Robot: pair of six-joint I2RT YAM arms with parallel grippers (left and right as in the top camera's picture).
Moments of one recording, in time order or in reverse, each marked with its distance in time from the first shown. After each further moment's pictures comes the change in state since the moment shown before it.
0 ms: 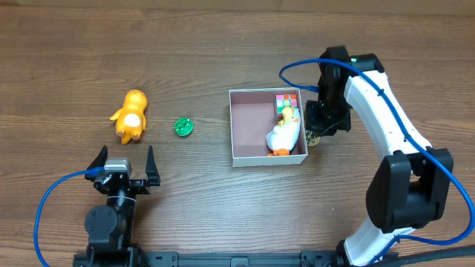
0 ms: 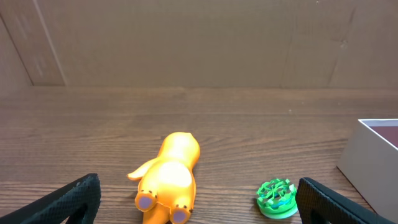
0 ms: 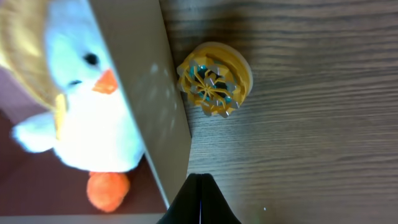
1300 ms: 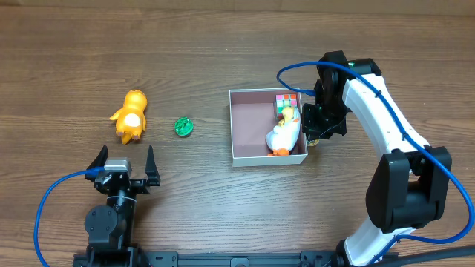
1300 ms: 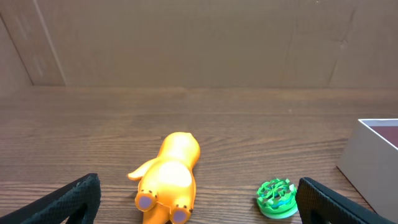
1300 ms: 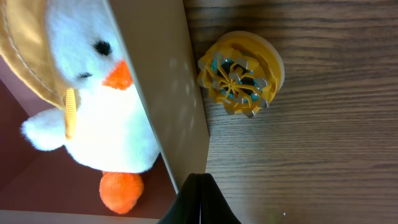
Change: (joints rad) left arm 0.000 0.000 0.000 0.000 0.000 0.000; right arm 0.000 0.000 -0.035 0.030 -0.074 0.000
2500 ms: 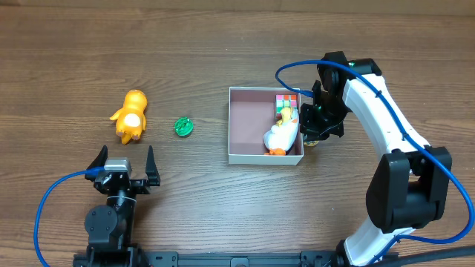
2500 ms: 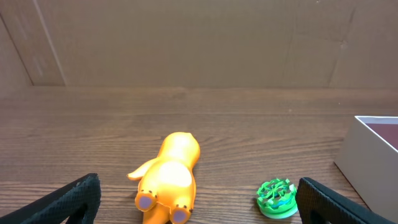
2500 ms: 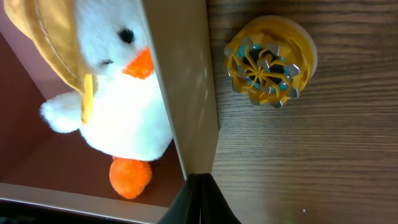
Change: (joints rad) left arm 0.000 0.000 0.000 0.000 0.000 0.000; right arm 0.000 0.000 0.000 -0.011 -0.078 0.000
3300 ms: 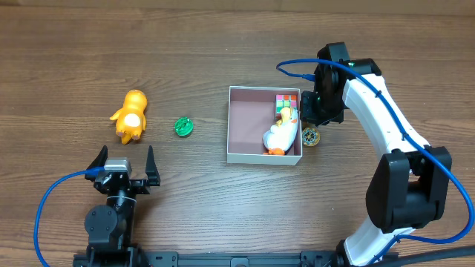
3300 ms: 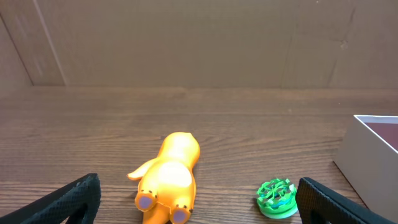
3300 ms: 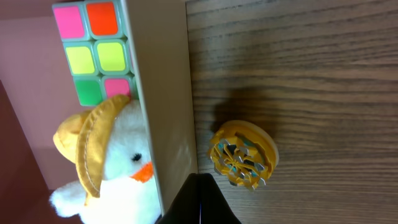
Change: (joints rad) left arm 0.000 0.000 0.000 0.000 0.000 0.000; right arm 0.000 0.000 0.000 0.212 0.110 0.000
